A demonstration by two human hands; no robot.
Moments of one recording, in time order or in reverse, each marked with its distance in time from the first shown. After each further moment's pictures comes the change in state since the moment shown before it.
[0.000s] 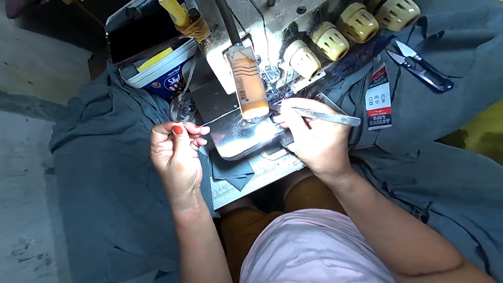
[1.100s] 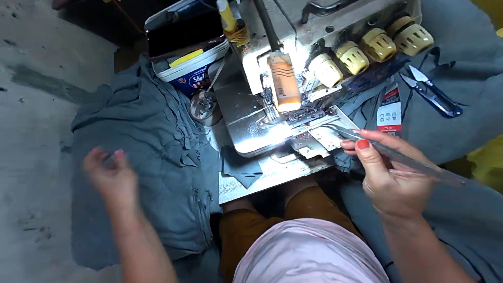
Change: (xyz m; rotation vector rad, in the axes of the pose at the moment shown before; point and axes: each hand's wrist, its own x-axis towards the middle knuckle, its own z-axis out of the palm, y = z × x) left_hand -0.010 0.047 -0.144 0.960 0.356 -0.302; right_hand -0.030 0.011 -0.076 -0.039 0.031 -0.111
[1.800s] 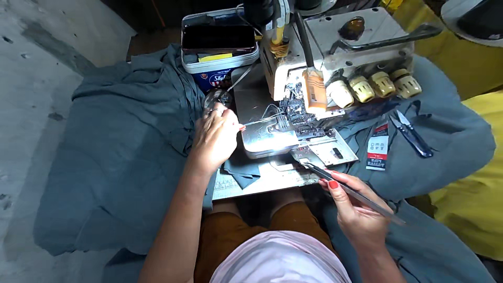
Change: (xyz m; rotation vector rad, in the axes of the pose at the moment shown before) left_hand -0.036 0.101 0.096 0.371 -0.442 0.635; right_hand -0.031 -0.011 0.003 0.037 -0.163 -0.006
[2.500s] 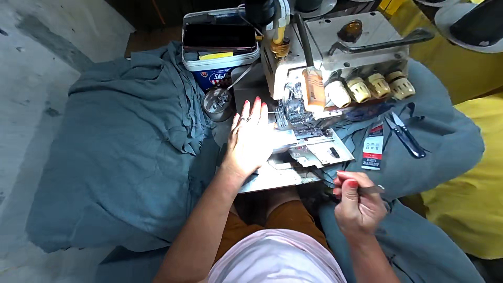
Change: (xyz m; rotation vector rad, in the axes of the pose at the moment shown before) left_hand 0.002 0.048 0.038 -0.011 -0.051 0.073; right_hand 0.002 0.009 -0.003 -0.156 0.047 -0.146
